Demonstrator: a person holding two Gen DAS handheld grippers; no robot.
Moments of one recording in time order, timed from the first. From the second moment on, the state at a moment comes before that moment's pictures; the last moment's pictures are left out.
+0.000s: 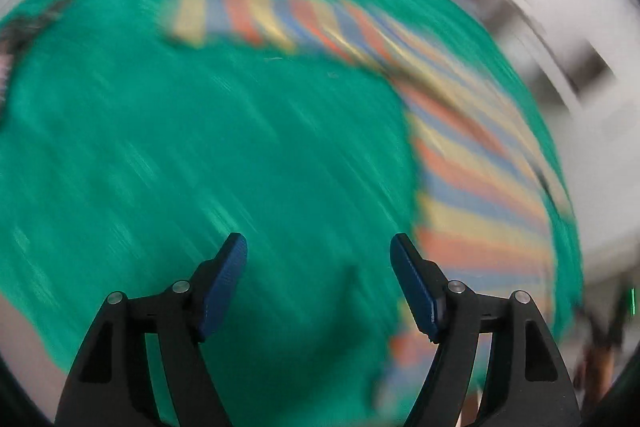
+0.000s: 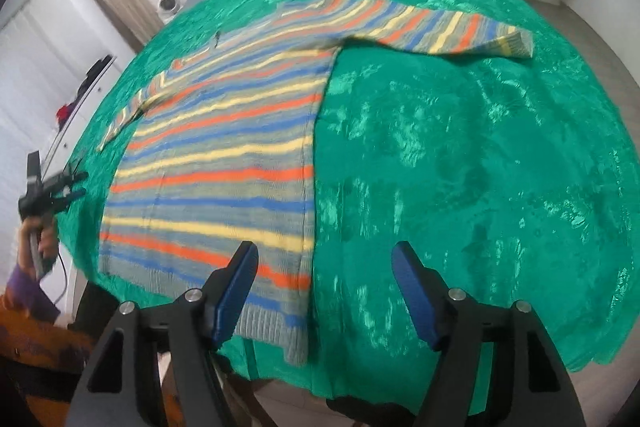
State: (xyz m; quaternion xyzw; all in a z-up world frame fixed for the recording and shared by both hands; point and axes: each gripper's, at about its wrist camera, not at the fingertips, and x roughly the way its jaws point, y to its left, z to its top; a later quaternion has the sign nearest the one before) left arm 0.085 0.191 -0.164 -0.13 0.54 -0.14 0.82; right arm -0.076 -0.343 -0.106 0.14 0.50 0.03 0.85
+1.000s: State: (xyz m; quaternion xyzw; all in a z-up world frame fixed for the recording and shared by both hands) left arm 0.010 0.113 -0.205 0.01 0.60 -0.18 0.78; right arm -0.090 -0.280 -0.166 0.12 0.58 0.12 0.79
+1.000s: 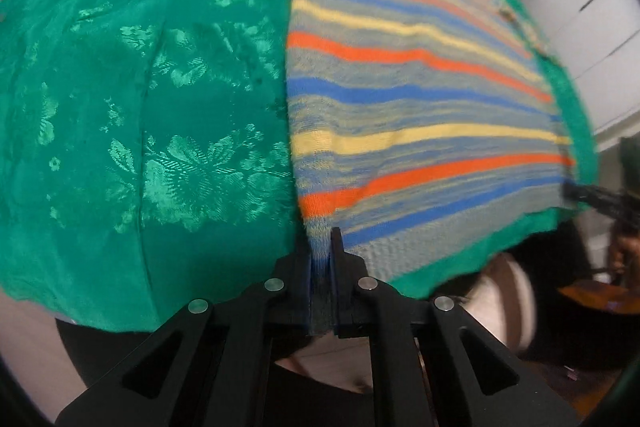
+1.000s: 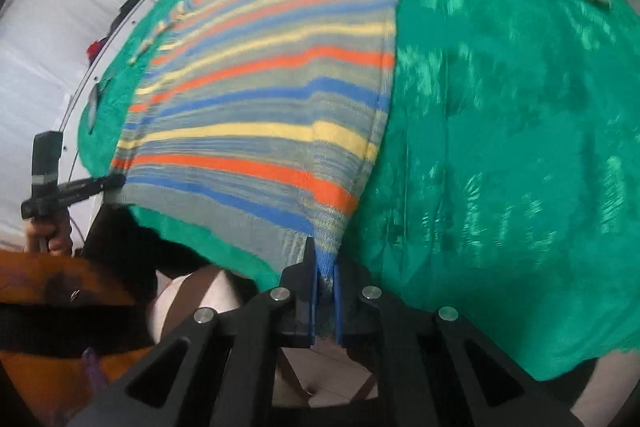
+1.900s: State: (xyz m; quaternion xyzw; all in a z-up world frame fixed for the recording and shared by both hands) left arm 0.181 0.140 -0.179 -0.02 0.43 -0.03 0.90; right arm 0.022 -0.368 -0.118 0.06 0.35 -0.05 0.93
